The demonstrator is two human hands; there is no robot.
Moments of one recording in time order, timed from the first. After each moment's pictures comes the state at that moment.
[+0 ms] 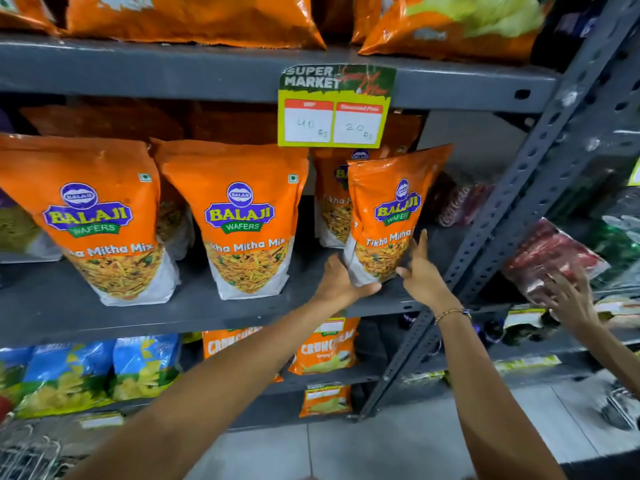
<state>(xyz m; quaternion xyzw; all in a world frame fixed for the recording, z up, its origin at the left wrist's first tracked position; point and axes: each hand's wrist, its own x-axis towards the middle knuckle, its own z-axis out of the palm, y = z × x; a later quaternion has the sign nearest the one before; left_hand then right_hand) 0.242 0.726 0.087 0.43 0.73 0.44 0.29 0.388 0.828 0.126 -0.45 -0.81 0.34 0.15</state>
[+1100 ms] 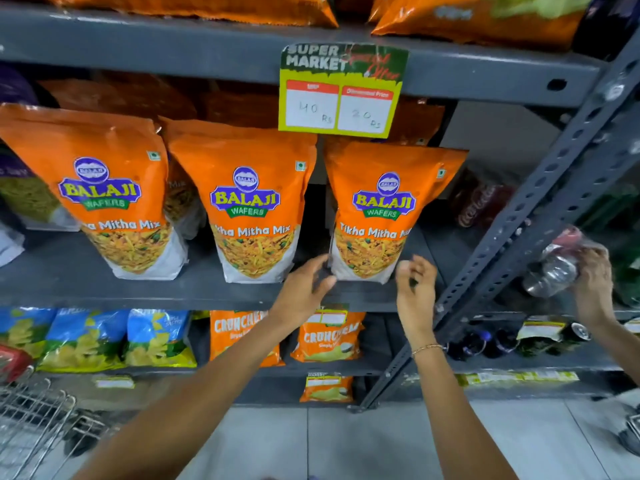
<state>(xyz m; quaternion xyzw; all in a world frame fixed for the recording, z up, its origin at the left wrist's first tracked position) 0.226 0.662 0.083 0.47 0.75 0.43 0.20 0.382 0.790 0.084 -0.42 -0.66 0.48 0.41</state>
